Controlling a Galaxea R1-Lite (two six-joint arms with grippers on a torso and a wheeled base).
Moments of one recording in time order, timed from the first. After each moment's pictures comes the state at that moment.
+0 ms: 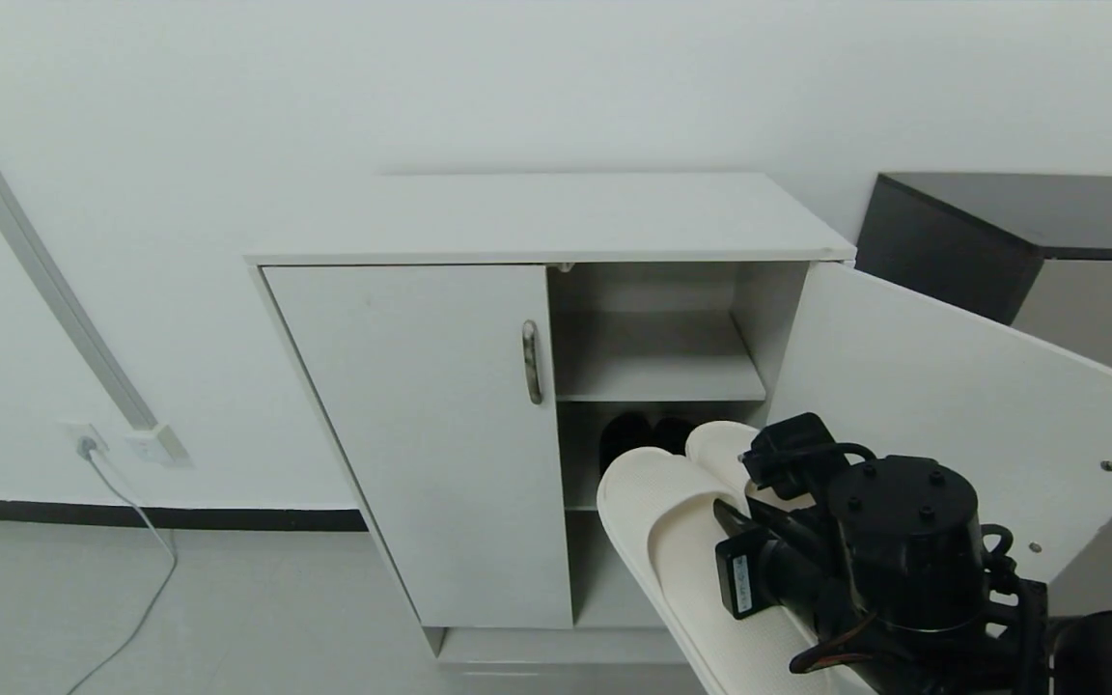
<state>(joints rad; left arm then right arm) 0.00 0.00 0.00 0.00 -0.01 0.00 0.90 1.74 -0.60 -0.80 -0.53 0.14</state>
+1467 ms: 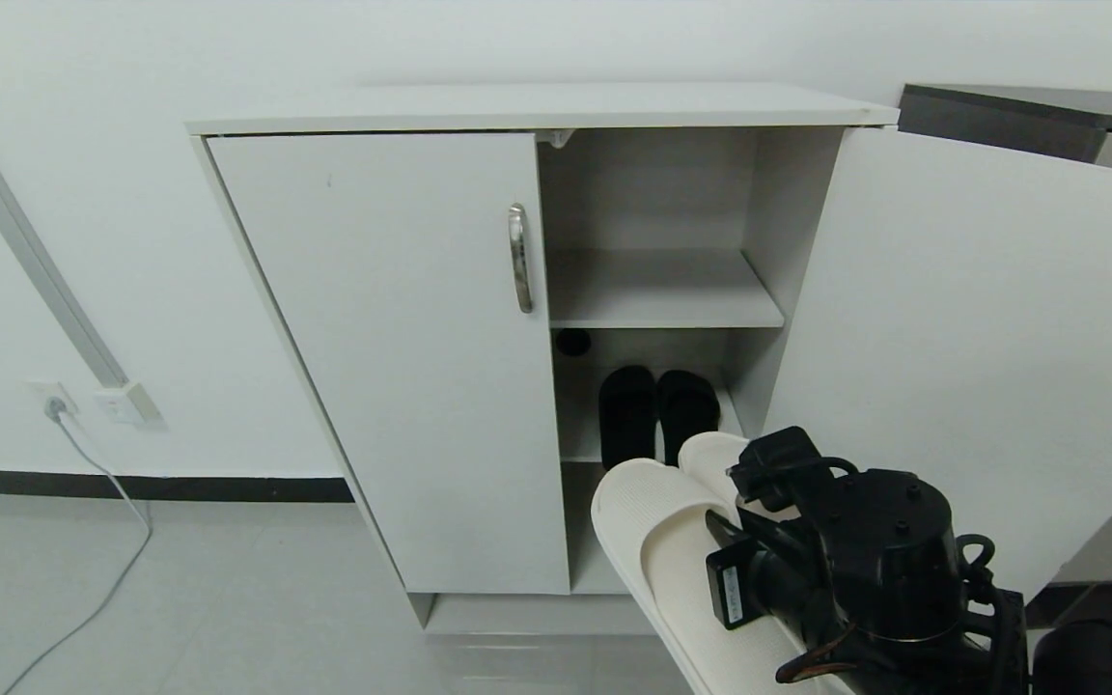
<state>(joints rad) 0.00 0.00 0.00 0.00 -0.01 0.01 0.91 1.78 -0.59 -0.84 -0.52 0.14</state>
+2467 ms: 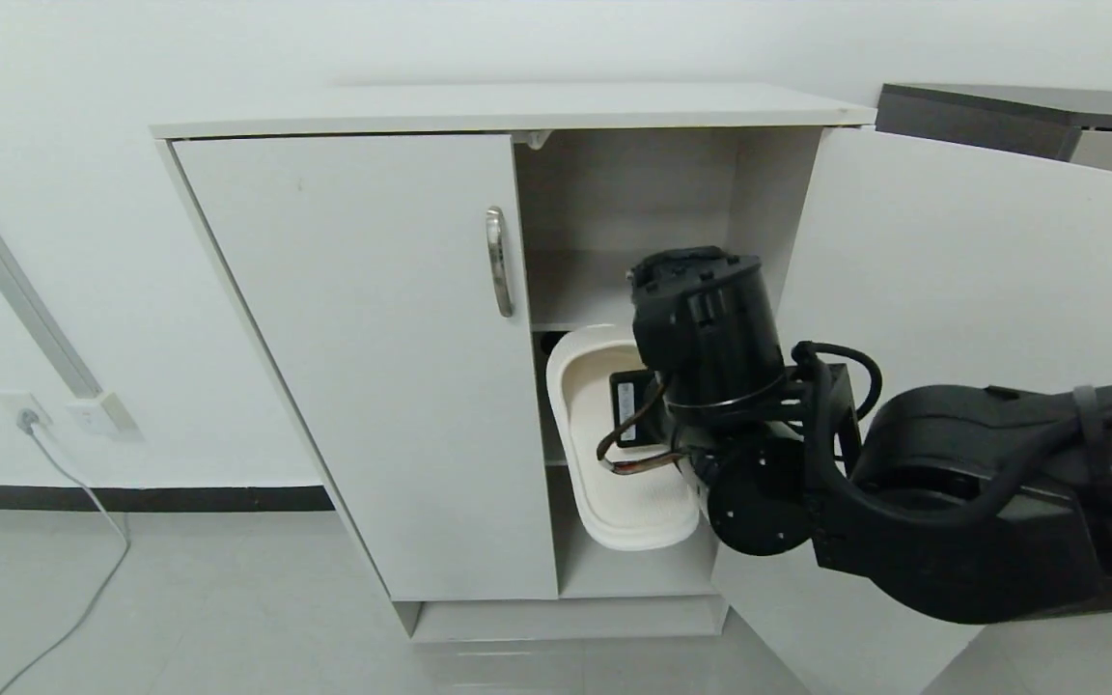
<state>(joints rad) 0.00 0.00 0.00 0.00 -0.01 0.01 0.95 1.90 -1.37 -0.20 -0.82 0.25</state>
